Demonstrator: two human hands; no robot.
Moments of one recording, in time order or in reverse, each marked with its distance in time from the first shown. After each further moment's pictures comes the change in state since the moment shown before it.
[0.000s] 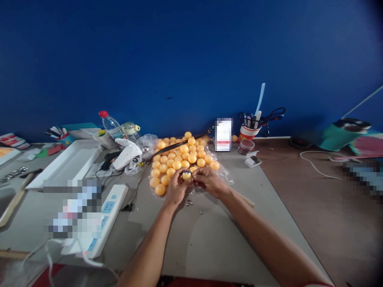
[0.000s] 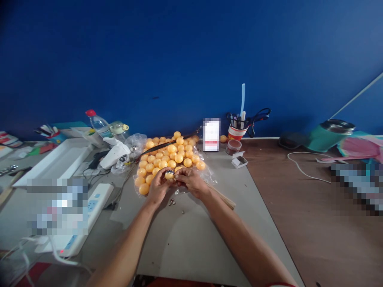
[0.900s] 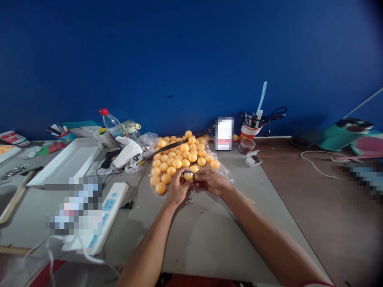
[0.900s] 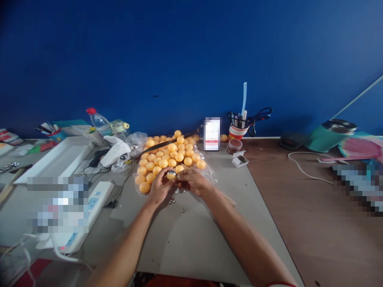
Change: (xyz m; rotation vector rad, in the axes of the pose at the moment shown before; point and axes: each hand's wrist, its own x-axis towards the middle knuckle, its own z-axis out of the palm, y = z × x) left_hand -0.001 -0.009 -0.004 0.168 -0.048 0.072; right_hand -0.002 -0.004 -0.008 0.084 -0.037 0.224
